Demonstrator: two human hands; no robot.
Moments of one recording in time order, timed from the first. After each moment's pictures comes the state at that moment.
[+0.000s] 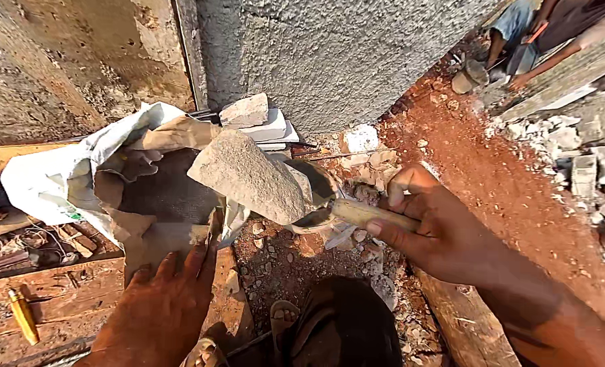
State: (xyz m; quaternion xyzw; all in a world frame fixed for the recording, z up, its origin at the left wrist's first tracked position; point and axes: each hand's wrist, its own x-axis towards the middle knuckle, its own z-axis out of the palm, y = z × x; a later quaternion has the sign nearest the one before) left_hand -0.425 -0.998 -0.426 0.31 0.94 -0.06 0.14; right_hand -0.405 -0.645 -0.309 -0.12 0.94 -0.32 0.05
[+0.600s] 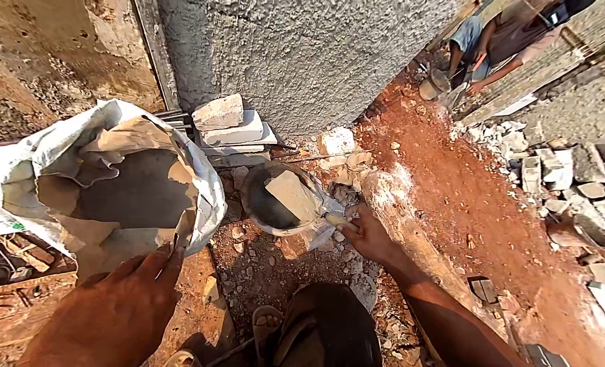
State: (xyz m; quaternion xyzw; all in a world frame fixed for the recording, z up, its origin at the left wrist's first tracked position) left_hand -0.442 -1.006 -0.419 0.32 0.93 -0.02 0.17; right_hand -0.385 -0.533 -0.463 0.11 0.96 -0.26 0.07
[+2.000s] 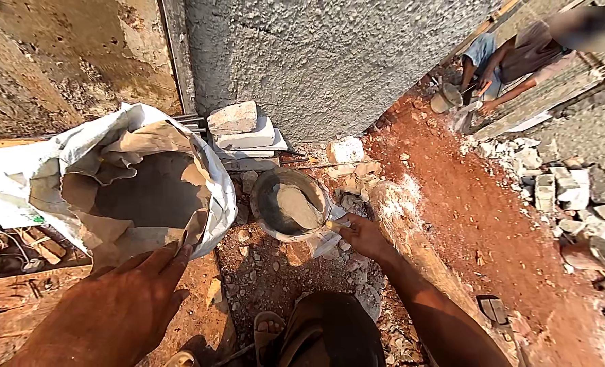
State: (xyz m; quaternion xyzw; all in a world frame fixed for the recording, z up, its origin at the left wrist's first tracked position) left_hand -0.451 -1.016 -0.421 0.32 0.93 0.02 0.17; right_hand -0.420 -0.526 -0.490 0.16 0.93 -0.28 0.14
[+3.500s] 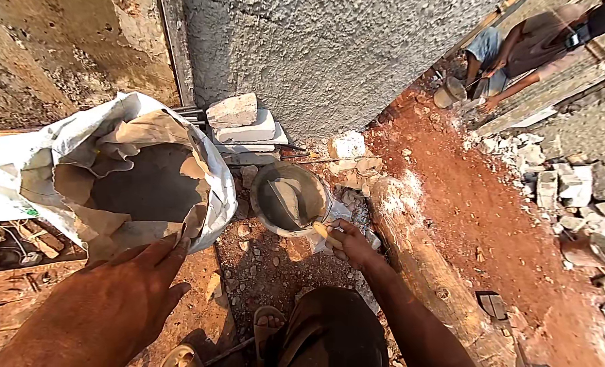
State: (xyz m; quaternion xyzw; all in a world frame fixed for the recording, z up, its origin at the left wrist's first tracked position) left_hand -0.453 -1.019 -0.425 0.33 0.93 0.04 0.15; right_hand -0.405 -0.567 -0.515 0.31 0.72 -0.61 0.15
